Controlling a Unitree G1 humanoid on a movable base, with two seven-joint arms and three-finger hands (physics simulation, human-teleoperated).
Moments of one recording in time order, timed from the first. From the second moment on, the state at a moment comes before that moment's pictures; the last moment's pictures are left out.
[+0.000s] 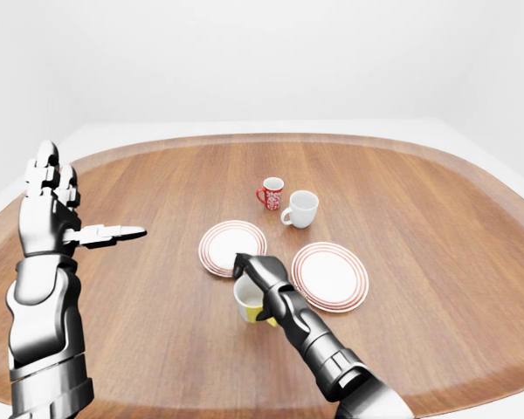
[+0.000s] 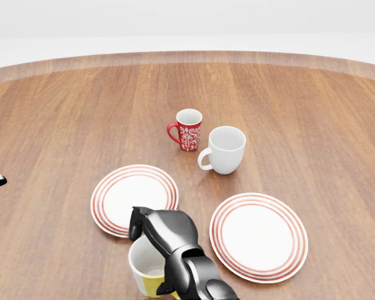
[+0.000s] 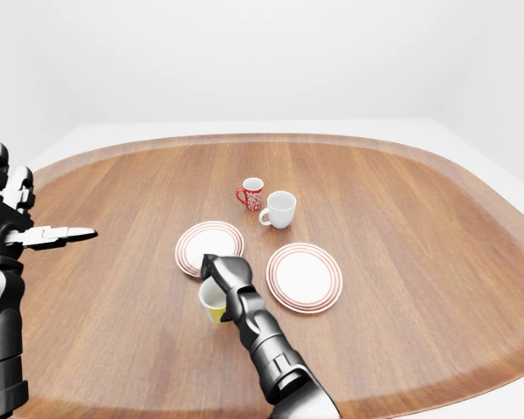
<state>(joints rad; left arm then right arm) -0.27 0.43 0.46 -0.03 -0.16 0.09 -0.14 -0.46 0.21 0.26 0.83 -1.07 -0.05 -0.16</state>
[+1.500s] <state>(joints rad) -0.26 0.42 0.45 -0.02 -0.15 0.09 -0.14 -0.80 -0.20 0.04 1.19 -0.75 -0.09 -0.23</state>
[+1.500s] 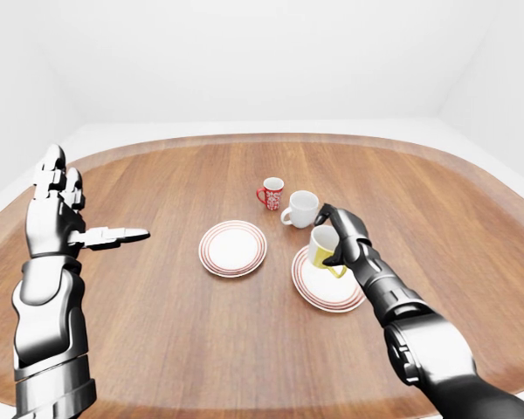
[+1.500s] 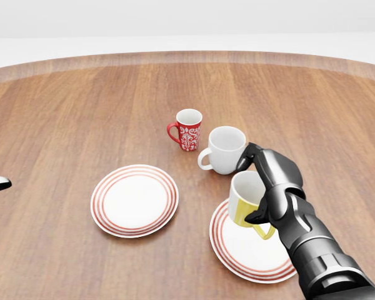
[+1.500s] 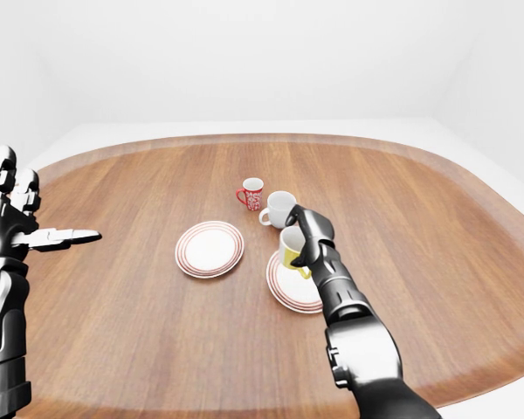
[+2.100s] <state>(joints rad) -0.26 0.42 0.45 -0.02 -0.14 0.09 -0.14 -0.80 -0.26 0.01 1.32 -0.76 -0.09 -0.34</state>
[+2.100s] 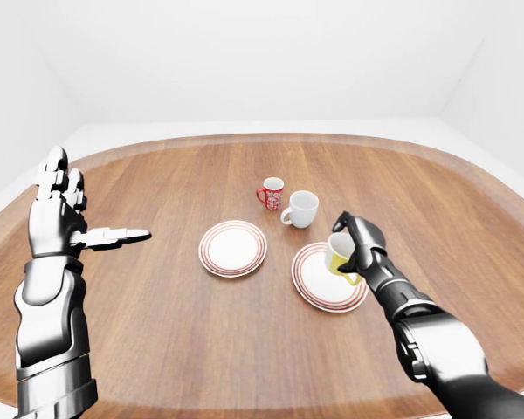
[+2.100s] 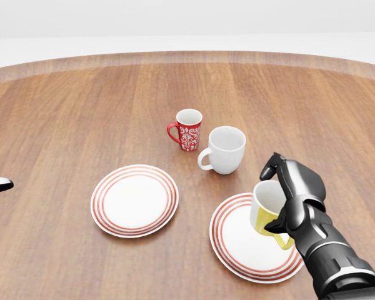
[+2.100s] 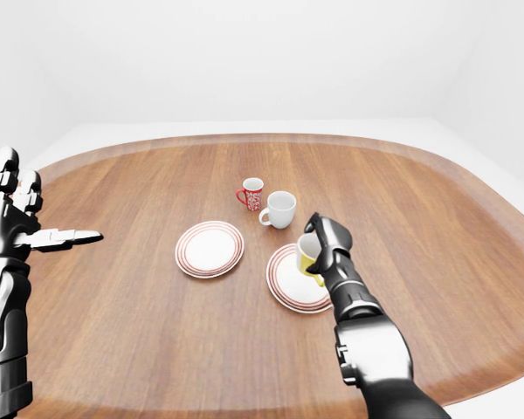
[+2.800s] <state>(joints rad) -0.26 0.41 0.44 -0.02 -0.14 0.09 -0.15 -0.79 -0.24 0.01 1.36 -0.83 -0.09 -0.42</state>
